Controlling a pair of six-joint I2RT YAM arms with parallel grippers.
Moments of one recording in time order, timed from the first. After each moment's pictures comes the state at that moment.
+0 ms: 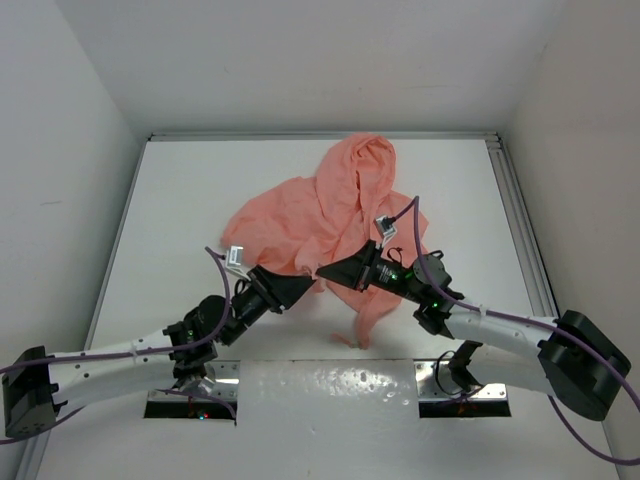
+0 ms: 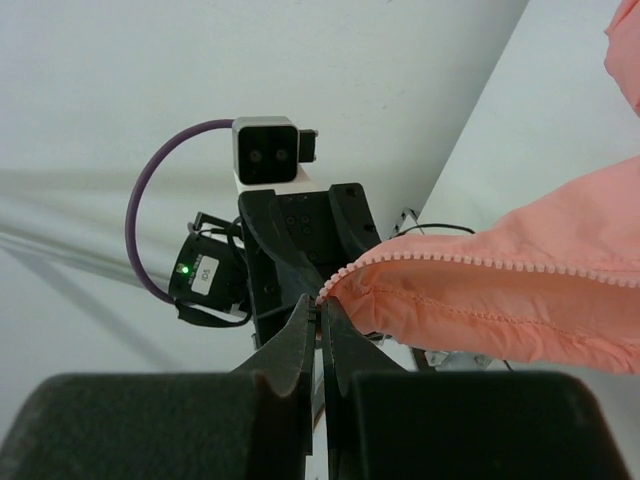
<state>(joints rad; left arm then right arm) -1.11 0.63 0.20 0.47 -0.37 -1.09 0.79 1.11 0.31 0.95 -0.35 1.24</state>
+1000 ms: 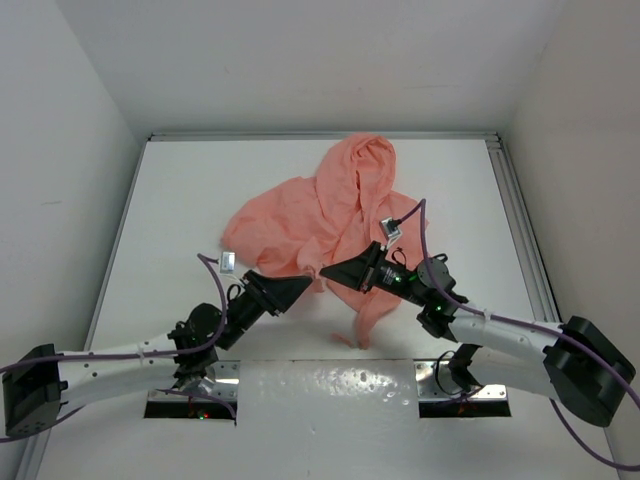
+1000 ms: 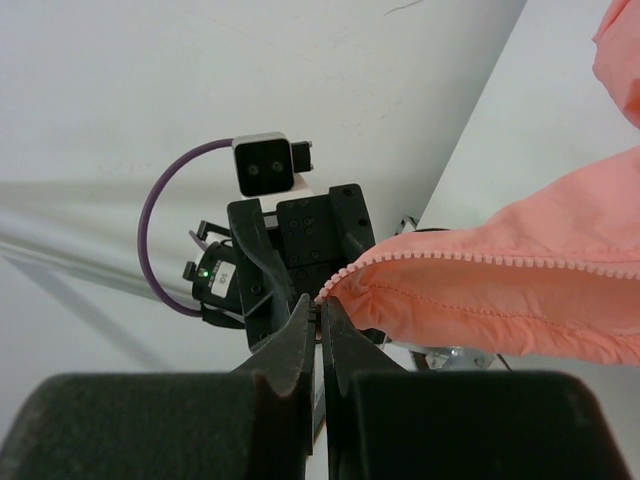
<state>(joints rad) -1.11 0.65 0.09 0.77 -0.35 -1.03 0.79 1.07 0.27 0.94 -0.33 1.26</state>
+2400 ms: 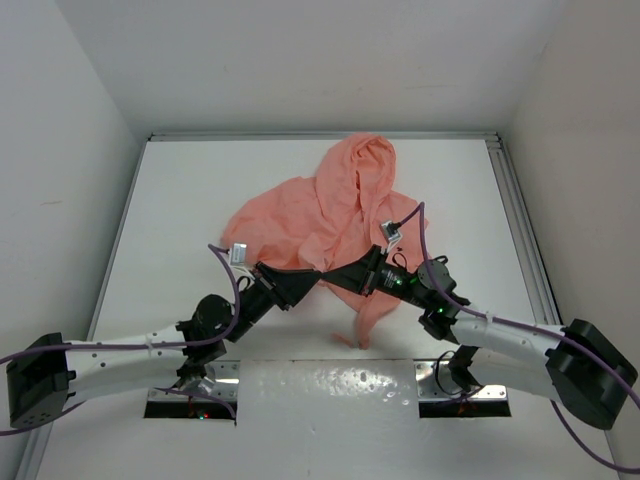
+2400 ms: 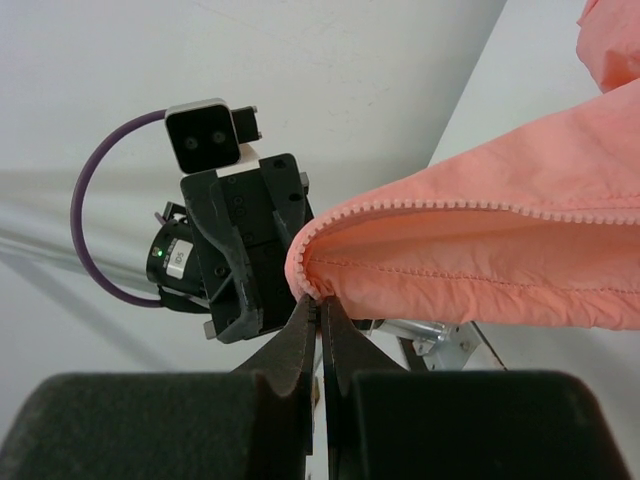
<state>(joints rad) -1.11 0.77 0.20 0.81 -0.31 -0.94 0.79 1.05 0.25 0.91 -0.34 1.23</state>
